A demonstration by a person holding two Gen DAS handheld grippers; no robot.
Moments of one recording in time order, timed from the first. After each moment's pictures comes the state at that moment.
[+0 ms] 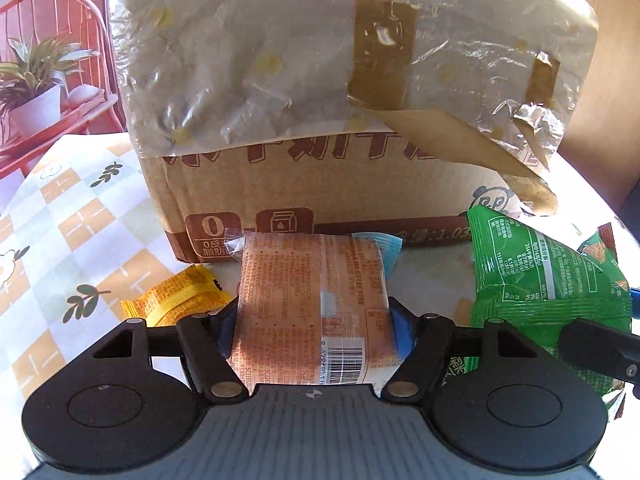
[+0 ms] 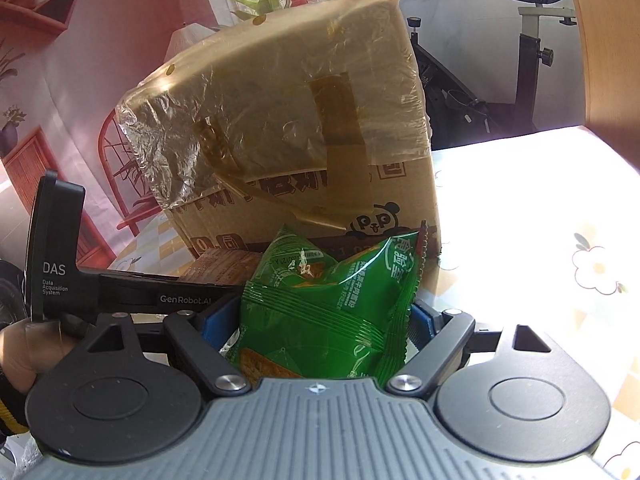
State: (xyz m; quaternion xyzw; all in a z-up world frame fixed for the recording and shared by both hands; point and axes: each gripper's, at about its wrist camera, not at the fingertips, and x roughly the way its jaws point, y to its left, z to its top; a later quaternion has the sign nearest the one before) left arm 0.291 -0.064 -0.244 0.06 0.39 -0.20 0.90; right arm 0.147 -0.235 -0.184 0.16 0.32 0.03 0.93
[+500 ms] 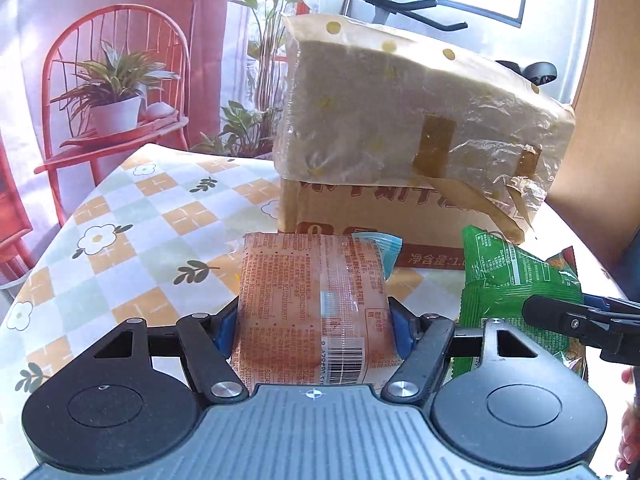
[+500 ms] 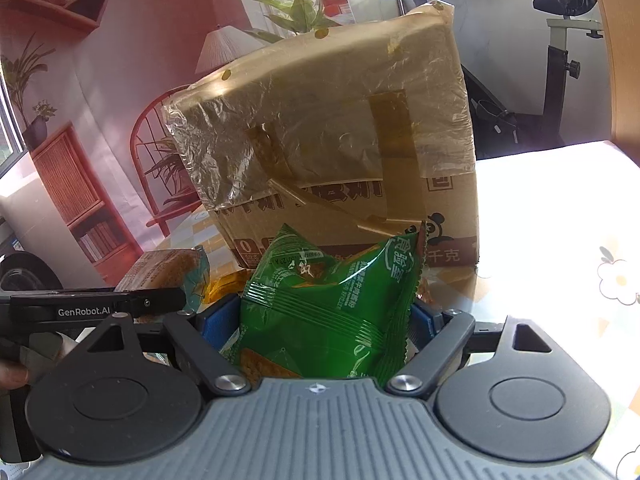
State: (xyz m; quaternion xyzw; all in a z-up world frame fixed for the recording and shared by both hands) left arm 0.208 0.027 -0.194 0.00 0.33 -0.14 0.93; right arm 0.140 -0.215 -0.168 0.16 0.30 0.07 0.94
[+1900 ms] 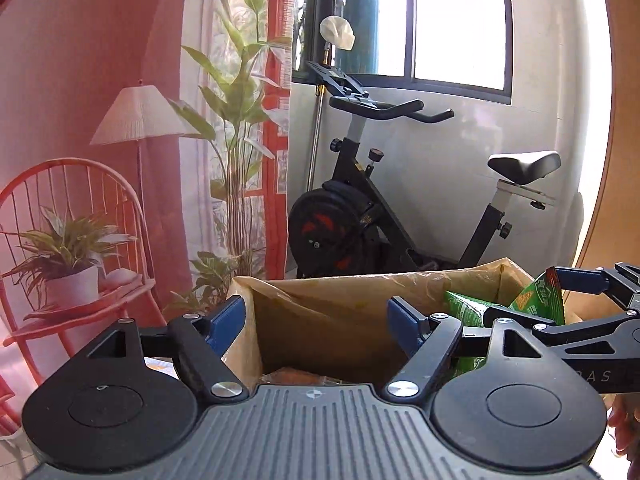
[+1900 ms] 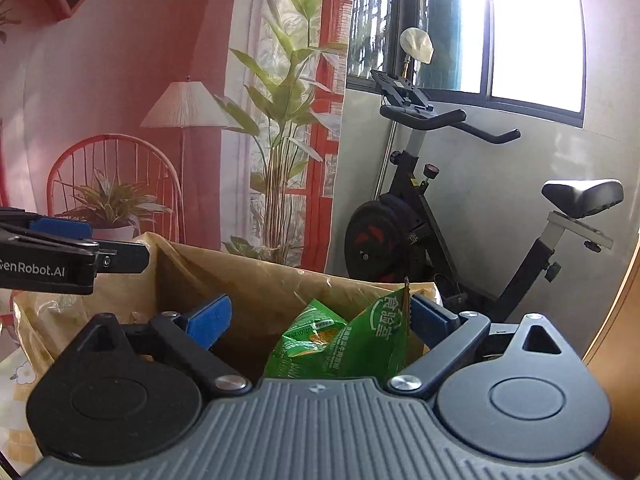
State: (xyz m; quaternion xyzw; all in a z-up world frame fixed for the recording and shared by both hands) left arm 0.411 -0.065 -0.057 0.03 0.21 -0.16 0.96; right arm 0.346 -0.240 -0.058 -0.02 0.21 -0.02 0.98
